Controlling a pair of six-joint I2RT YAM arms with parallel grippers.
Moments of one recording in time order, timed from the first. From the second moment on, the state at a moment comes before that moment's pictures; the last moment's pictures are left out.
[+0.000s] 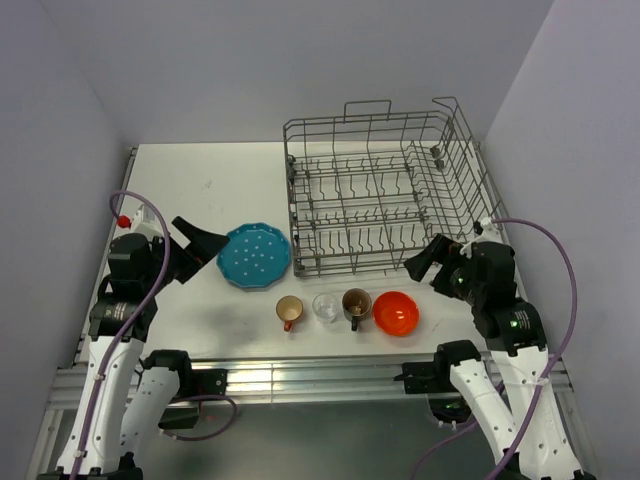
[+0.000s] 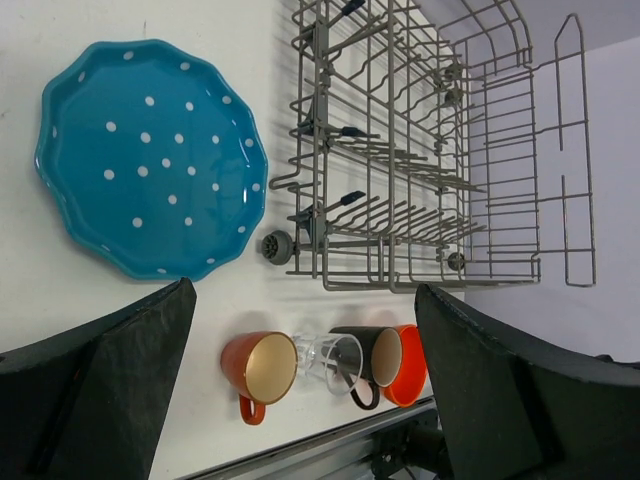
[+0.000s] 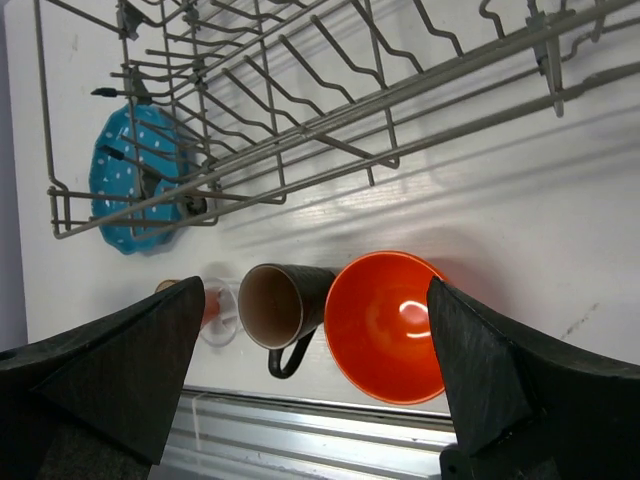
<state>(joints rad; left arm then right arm) -0.05 0.61 0.73 -0.54 0.32 -0.83 0.13 0.52 0.80 -0.87 -0.12 0.60</state>
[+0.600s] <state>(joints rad) -0.05 0.63 0.72 -0.56 0.33 -0.82 0.13 0.51 0.78 -1.06 -0.04 0.80</state>
